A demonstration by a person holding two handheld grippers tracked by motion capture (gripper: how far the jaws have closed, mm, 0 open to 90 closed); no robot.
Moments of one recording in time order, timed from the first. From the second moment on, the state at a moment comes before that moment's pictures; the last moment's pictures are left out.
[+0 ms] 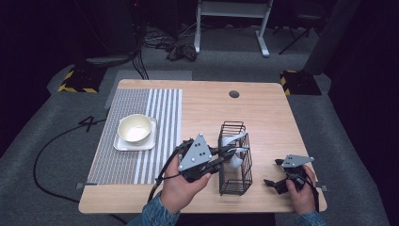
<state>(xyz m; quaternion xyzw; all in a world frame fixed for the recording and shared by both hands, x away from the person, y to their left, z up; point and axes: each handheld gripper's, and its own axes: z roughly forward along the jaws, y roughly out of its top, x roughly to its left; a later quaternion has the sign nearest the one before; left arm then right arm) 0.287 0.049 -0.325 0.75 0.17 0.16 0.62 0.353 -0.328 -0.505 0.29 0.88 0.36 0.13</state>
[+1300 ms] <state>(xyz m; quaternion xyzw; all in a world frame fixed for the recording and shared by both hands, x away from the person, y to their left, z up) 0.326 0.156 -0.332 0.70 0.33 0.29 0.57 0.353 -0.328 -0.505 0.29 0.88 0.36 0.13</state>
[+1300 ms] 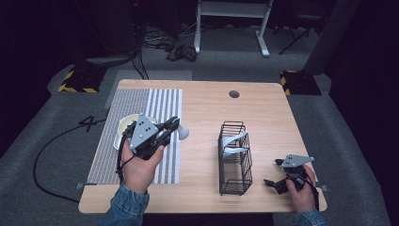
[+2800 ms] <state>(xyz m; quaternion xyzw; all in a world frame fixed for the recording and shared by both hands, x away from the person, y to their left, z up) 0.386 0.277 -0.386 0.64 0.48 0.39 0.46 0.353 -0.328 -0.505 0.29 0.88 0.36 0.12</state>
